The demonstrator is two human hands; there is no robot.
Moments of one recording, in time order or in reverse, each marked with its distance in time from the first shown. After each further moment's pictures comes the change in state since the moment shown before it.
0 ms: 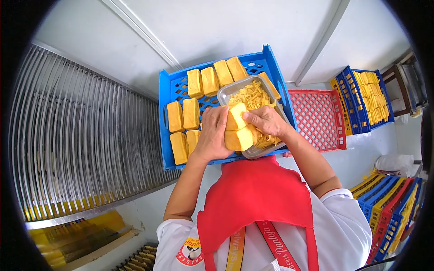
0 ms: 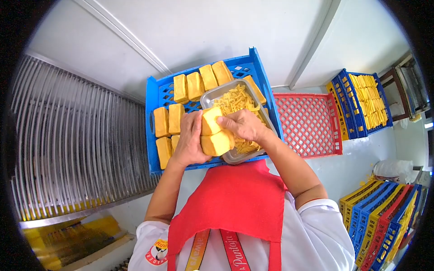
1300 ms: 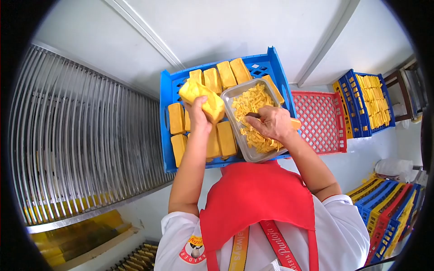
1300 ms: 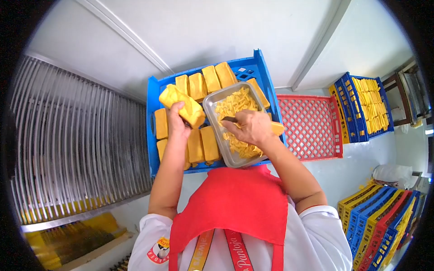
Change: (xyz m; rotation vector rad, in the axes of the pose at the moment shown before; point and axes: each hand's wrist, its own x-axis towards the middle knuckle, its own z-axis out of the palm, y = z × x) left_hand 0.029 -0.101 0.037 -1.318 0.738 -1.087; right_hand 0.006 -0.006 -0.002 -0.537 0.307 -0.105
